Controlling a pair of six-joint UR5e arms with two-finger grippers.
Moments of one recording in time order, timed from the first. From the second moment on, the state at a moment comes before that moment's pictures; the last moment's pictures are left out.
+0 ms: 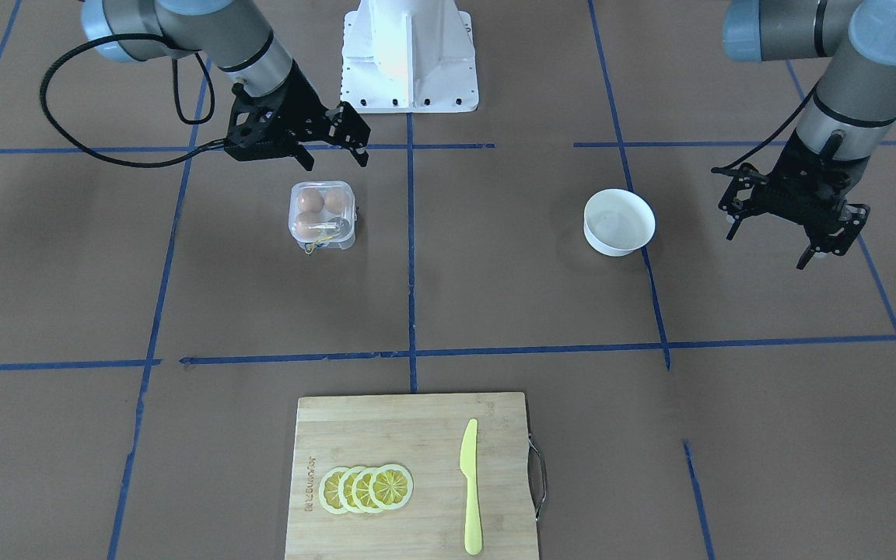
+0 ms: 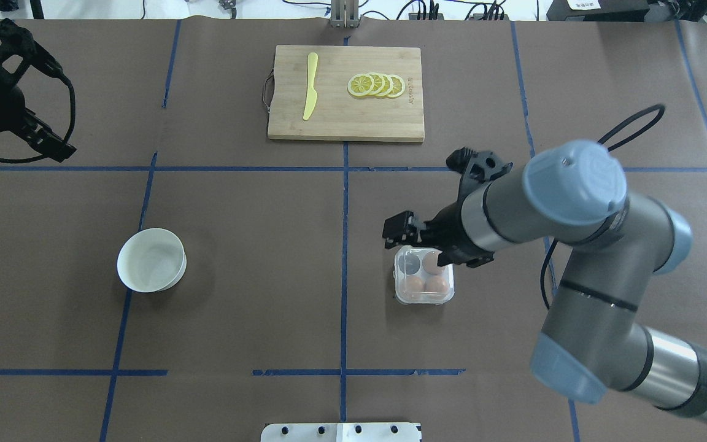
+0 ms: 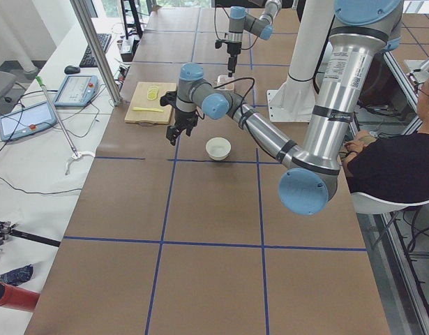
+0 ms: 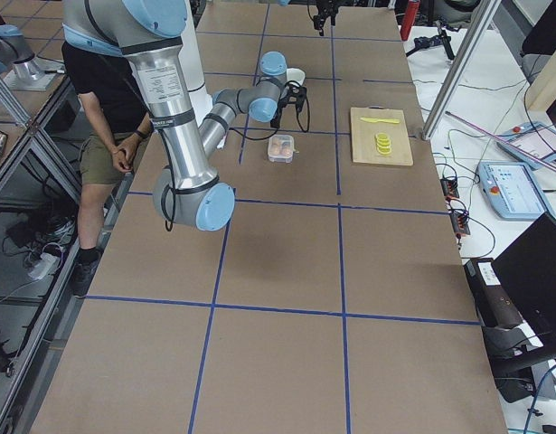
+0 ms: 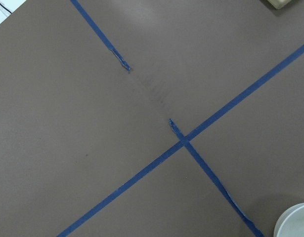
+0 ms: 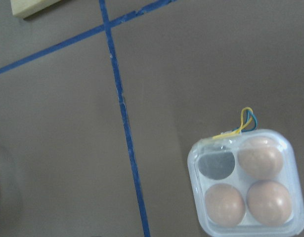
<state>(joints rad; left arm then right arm) -1.03 -1.80 -1.96 -1.59 -2.00 -0.09 0.58 -1.17 1.99 -1.29 2.03 1.53</state>
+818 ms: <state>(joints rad) -1.49 -1.74 -1.62 -1.60 -2.16 0.49 1.24 -1.45 1.81 -1.31 2.42 0.64</state>
